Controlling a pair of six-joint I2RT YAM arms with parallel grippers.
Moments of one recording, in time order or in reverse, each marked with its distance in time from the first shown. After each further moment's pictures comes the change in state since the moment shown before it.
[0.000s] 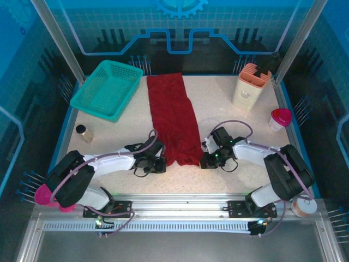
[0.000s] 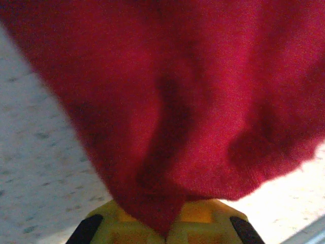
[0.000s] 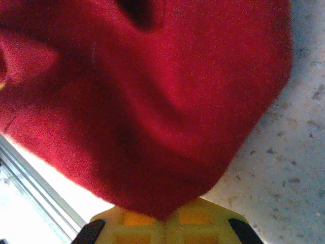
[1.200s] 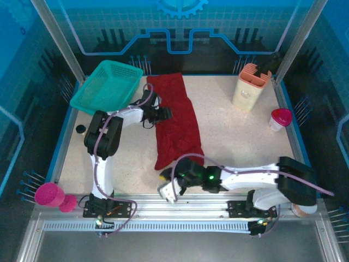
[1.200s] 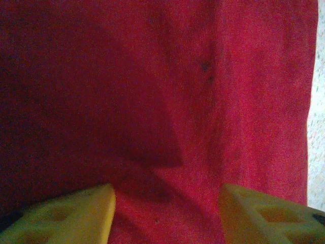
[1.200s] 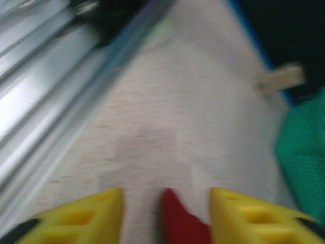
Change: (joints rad) left arm 0.428 0.636 0.689 0.138 0.058 0.092; right arm 0.723 -0.159 -0.048 0.646 0.442 -1.270
